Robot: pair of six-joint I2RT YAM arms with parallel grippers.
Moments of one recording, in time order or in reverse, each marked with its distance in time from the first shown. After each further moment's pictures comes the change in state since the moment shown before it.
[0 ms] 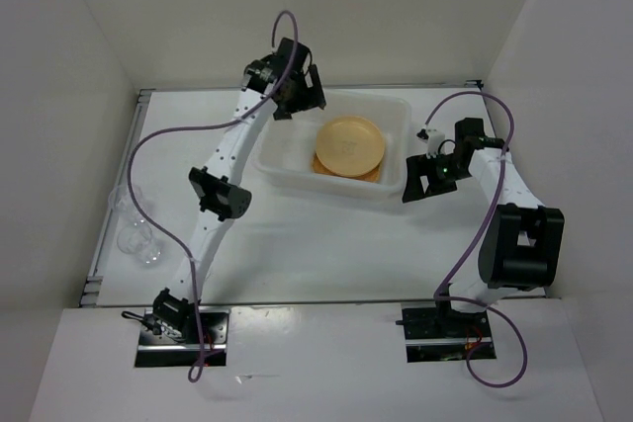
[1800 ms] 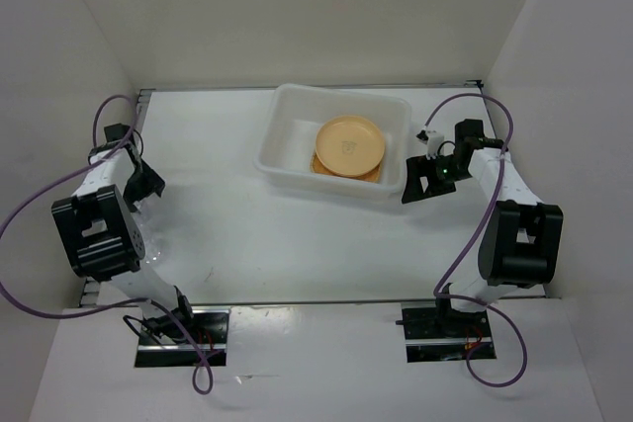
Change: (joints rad) left arm 0.850 -0.966 -1.899 0.600 -0.151 0.204; right arm -0.009 0.018 -0.010 0.011 -0.021 -0.008
